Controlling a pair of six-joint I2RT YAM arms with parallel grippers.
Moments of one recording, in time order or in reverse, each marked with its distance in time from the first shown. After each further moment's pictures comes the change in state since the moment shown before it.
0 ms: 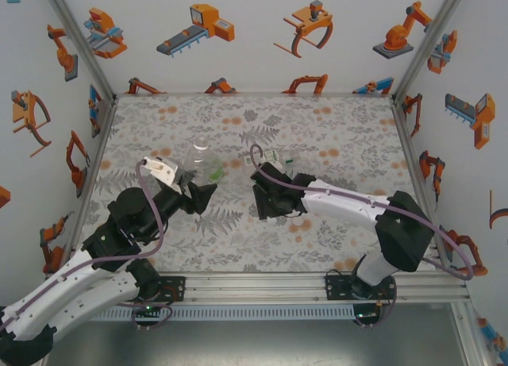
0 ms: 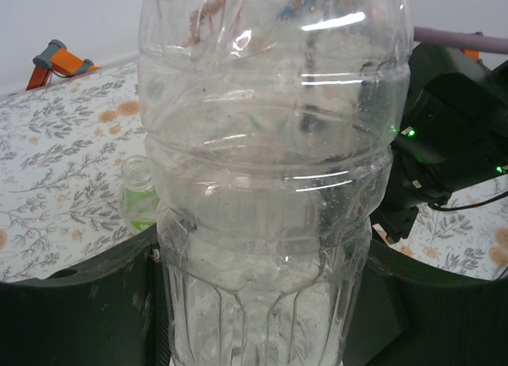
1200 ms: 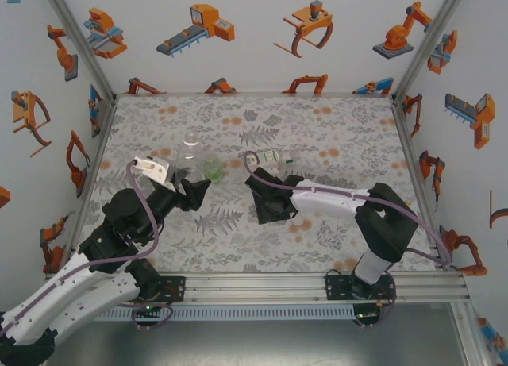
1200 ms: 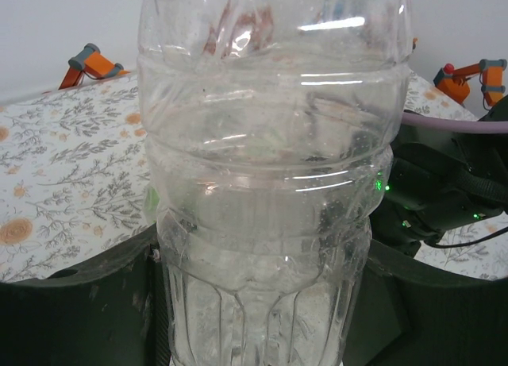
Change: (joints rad) left arm 0.026 -0.026 0.000 0.001 -0.042 -0.015; right arm 0.010 0.109 0.004 -0.002 0.002 0.029
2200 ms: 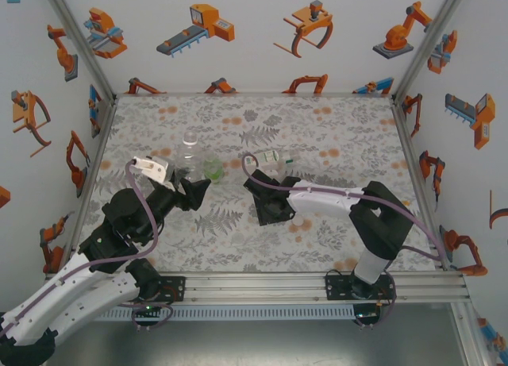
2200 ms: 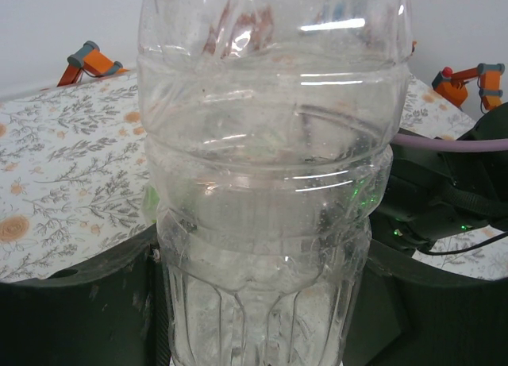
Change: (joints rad) left arm 0.006 0.000 0.000 0.000 0.000 -0.015; right arm 0.006 0.034 -0.003 0.000 0.023 0.000
